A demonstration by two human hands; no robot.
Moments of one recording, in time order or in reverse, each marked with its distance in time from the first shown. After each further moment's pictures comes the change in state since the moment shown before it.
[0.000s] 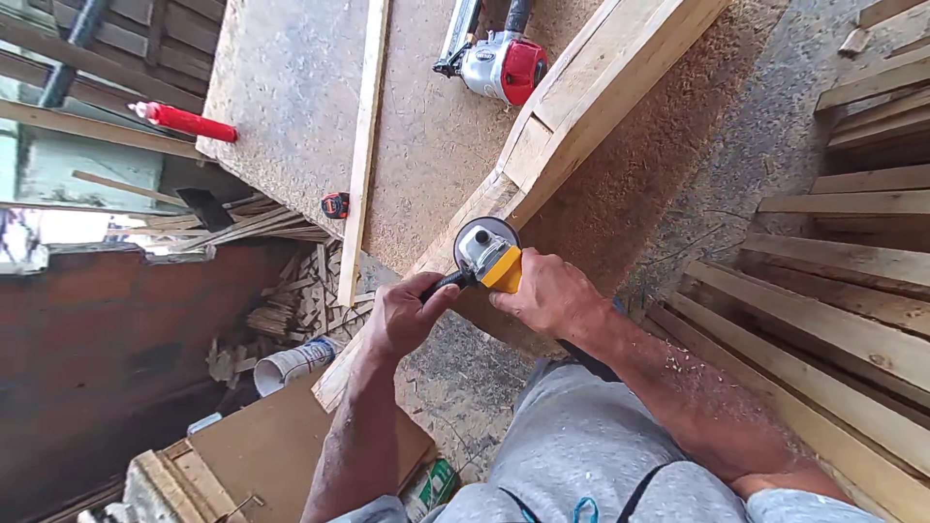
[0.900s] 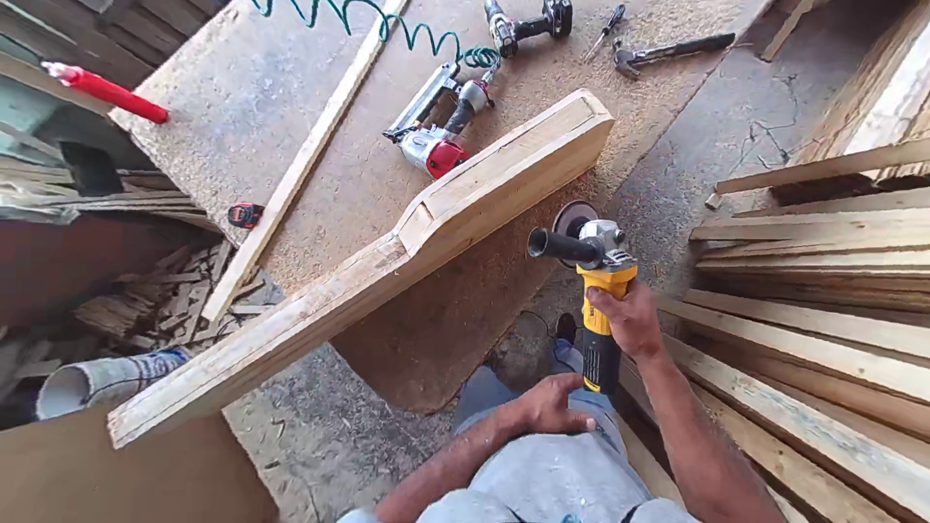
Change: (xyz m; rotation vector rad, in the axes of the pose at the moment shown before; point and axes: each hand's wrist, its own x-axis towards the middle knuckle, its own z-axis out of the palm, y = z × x) left_hand 0.031 0.304 0.339 -0.733 -0.687 0.319; right_hand -0.062 0.275 -0.200 0.788 0.594 -0.283
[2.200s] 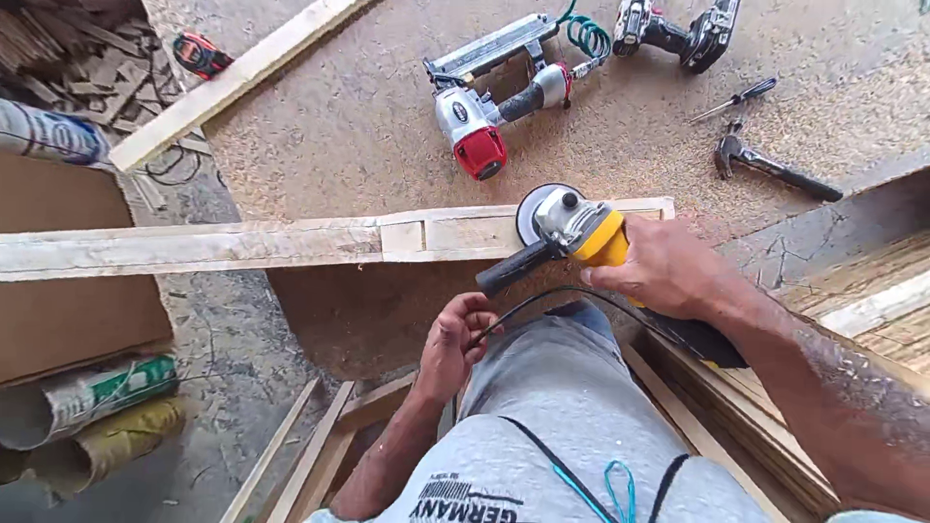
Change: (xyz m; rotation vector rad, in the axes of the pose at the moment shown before) left_hand 0.035 0.117 -0.179 -0.940 1.187 0.214; right_hand 0.302 -0.198 0.078 -1.336 -0.991 -0.007
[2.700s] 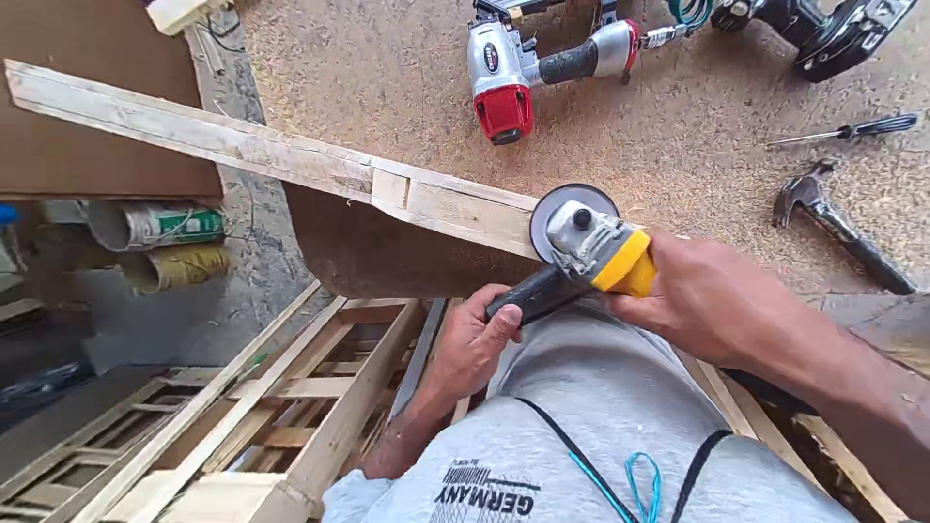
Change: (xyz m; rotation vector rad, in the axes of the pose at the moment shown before) left_hand 0.028 0.011 0.133 0.330 0.341 0.002; right_hand 0.034 0.042 -0.066 -0.317 -0.215 -0.265
